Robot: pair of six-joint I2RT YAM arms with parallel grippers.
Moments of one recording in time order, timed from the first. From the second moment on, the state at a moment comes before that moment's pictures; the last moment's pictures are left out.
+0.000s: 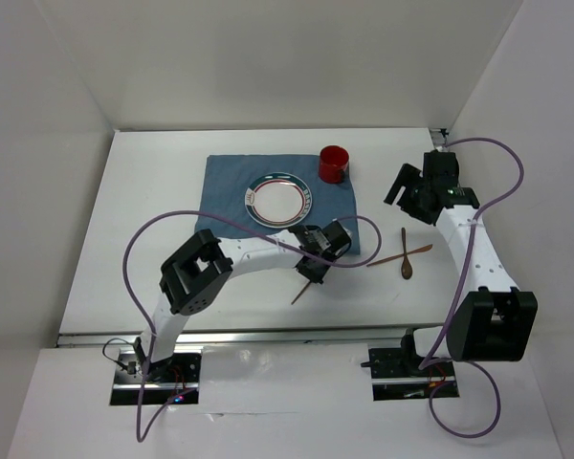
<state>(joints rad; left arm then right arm) -1.00 2.09 1.55 -0.64 -0.13 -0.37 -0.04 1.32 1.14 -0.63 -0.01 0.46</state>
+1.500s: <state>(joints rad) -0.25 2.19 1.82 -0.89 -0.17 -0.44 -0.04 1.32 1.14 -0.65 -0.01 0.46</state>
